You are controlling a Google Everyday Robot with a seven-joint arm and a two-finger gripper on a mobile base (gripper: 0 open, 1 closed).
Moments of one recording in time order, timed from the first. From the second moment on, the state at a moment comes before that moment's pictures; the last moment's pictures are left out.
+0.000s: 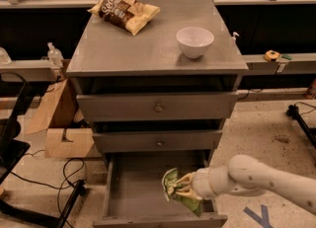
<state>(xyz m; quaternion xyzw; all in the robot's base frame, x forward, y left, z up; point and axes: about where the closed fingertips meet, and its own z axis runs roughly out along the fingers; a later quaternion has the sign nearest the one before) 0.464 -0.082 0.450 -0.63 0.66 0.22 0.33</state>
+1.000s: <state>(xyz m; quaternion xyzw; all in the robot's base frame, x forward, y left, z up) 0.490 -0.115 0.707 -0.59 0.67 0.18 0.41</state>
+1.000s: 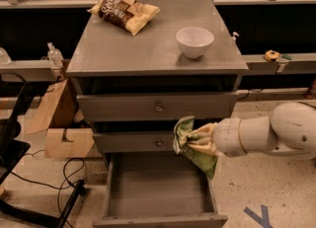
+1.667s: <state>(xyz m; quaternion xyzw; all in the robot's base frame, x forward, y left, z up) 0.498 -0.120 0.754 -0.56 0.68 0.18 0.43</state>
